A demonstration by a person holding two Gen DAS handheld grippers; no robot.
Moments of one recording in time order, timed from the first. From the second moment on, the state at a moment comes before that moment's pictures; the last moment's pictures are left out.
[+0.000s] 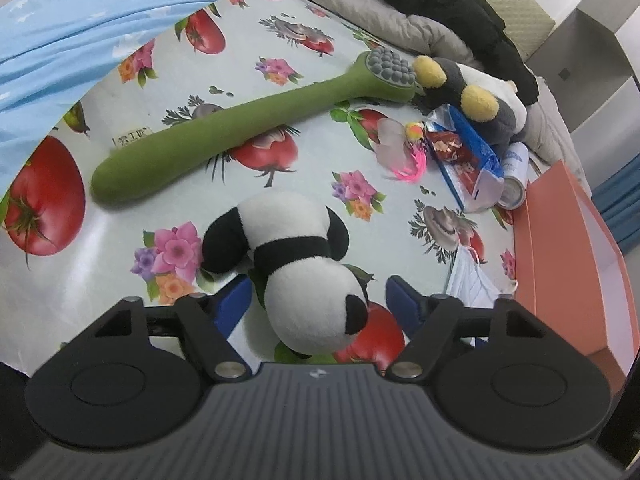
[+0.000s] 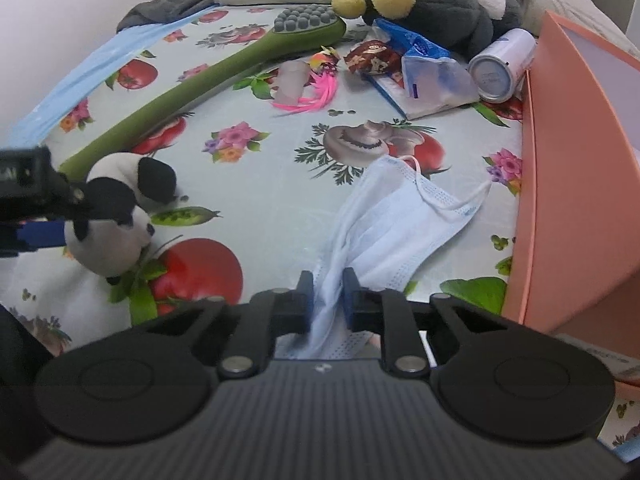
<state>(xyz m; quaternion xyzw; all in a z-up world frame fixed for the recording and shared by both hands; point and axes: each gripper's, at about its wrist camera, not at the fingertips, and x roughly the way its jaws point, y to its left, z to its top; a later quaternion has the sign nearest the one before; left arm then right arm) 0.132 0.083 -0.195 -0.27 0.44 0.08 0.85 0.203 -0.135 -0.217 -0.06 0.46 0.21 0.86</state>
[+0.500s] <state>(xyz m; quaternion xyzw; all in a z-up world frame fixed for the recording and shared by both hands) 0.126 0.069 -0.175 -0.23 0.42 0.07 0.88 0.183 -0.153 -0.184 -0.02 0.44 0.21 0.87</state>
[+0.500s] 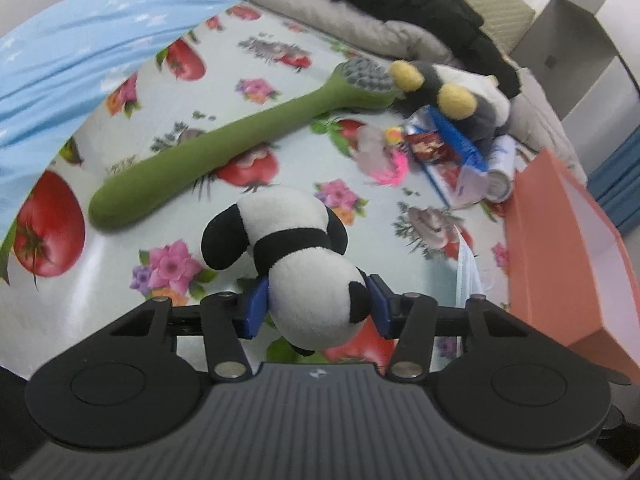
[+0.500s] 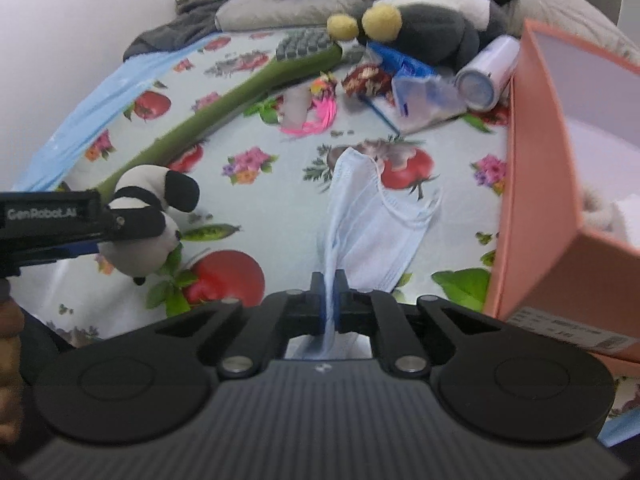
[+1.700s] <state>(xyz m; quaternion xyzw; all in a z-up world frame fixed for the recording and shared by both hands) 0.115 -0.026 0.024 -0.16 0.26 -0.12 0.95 0.131 -0.230 0.008 0.00 0.21 0.17 0.96</state>
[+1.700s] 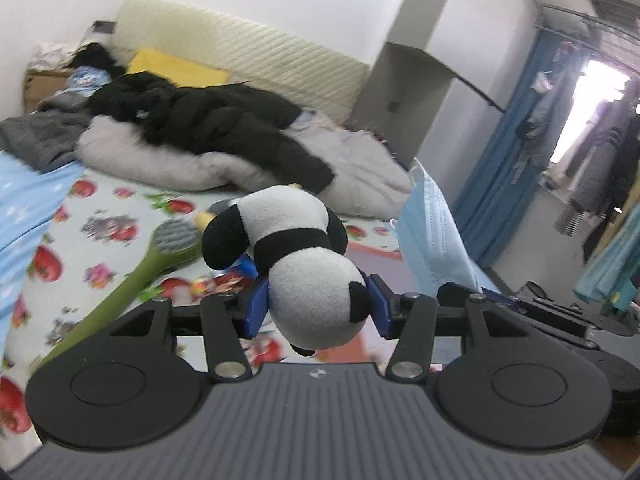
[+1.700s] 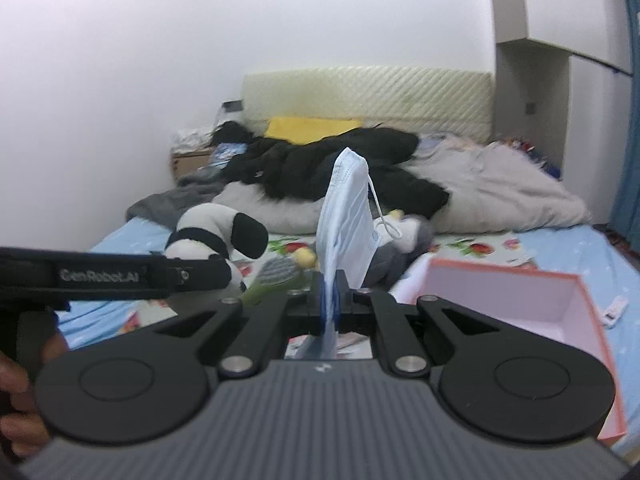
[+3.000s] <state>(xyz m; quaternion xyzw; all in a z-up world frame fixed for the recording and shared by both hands) 0.345 -0.268 -0.133 -0.04 0.47 -0.26 0.84 0.247 -0.416 -0.145 0.10 0.40 0.00 0.91</state>
